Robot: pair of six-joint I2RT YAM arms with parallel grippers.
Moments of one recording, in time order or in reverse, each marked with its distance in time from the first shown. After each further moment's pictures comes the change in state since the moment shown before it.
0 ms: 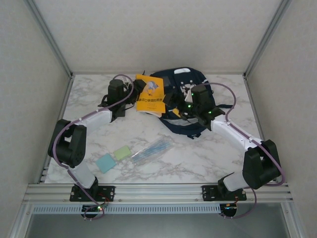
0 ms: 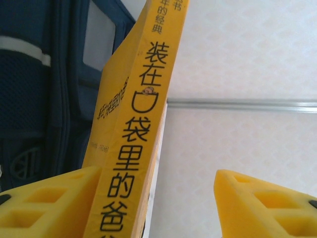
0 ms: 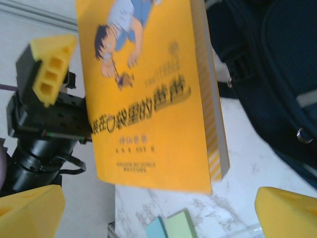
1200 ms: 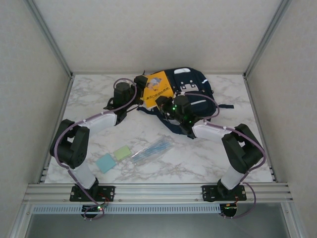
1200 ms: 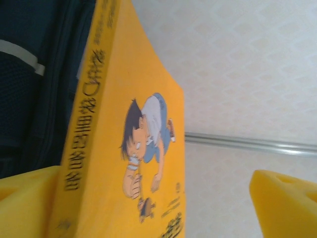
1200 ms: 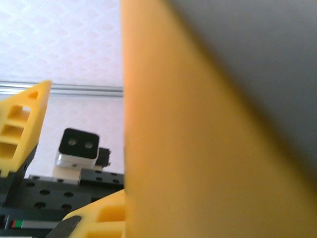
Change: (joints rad) left arm -0.080 -0.007 -0.032 0.063 -0.213 -0.125; right arm 0.145 0.210 -0.085 0.593 0.331 0.374
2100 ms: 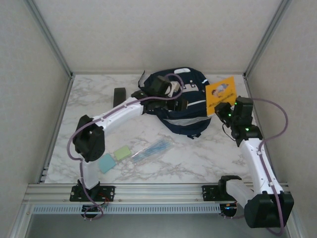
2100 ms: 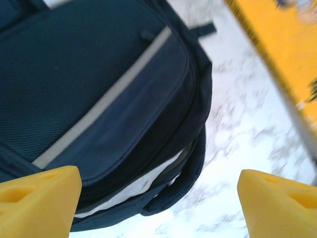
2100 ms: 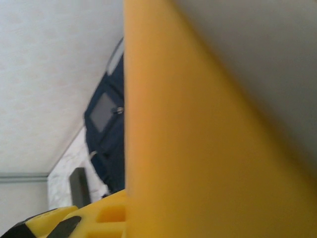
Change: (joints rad) left arm -0.322 0.255 0.656 -0.907 0.125 1.060; right arm -0.653 -0.676 -0.079 -0.939 -0.077 -0.527
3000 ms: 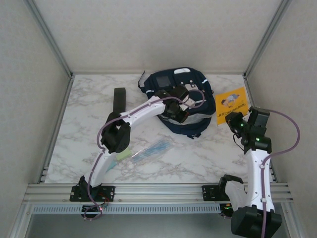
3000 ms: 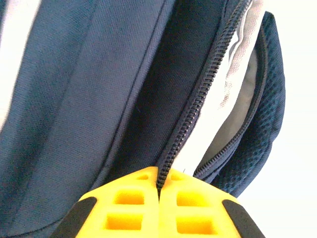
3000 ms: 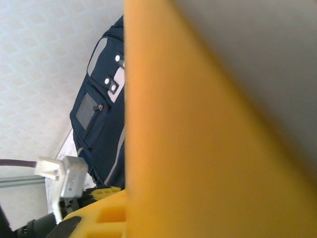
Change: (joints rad) left arm -0.066 0.357 0.426 -0.414 -0.042 0.341; right arm -0.216 -0.135 -0.034 -0.169 -0.169 -0.080
